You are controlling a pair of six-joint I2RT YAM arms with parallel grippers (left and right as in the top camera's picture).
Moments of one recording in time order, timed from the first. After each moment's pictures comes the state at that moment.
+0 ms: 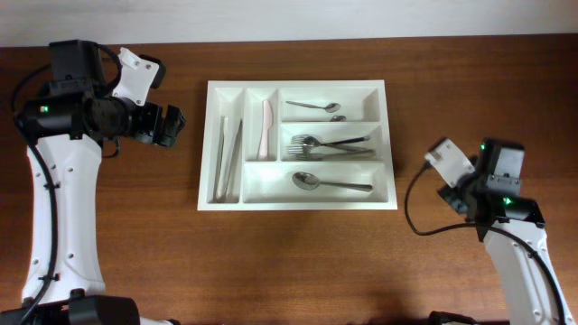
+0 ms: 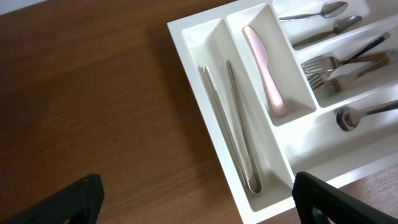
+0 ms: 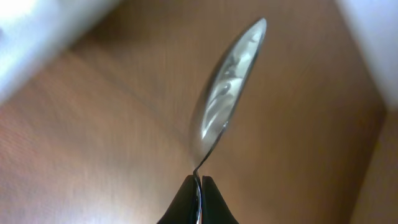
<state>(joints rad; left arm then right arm) 0.13 1.62 1.68 -1.10 0.30 0.42 -0.17 1.23 0.83 -0.48 -0.02 -0.98</state>
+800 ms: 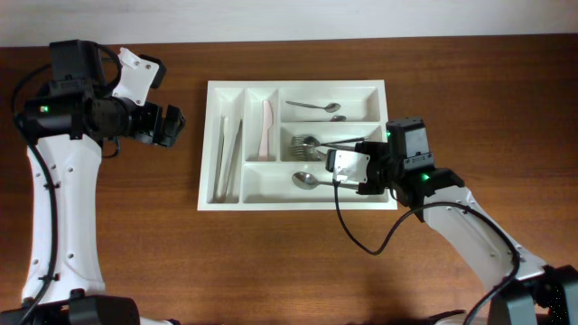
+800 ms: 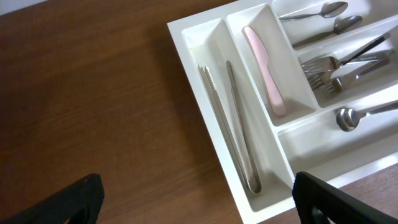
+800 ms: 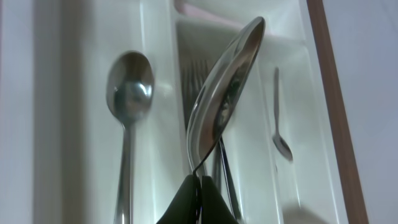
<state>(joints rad) 0.13 1.62 1.68 -1.10 0.30 0.42 0.23 1.49 0.87 -0.23 -0.44 -1.23</state>
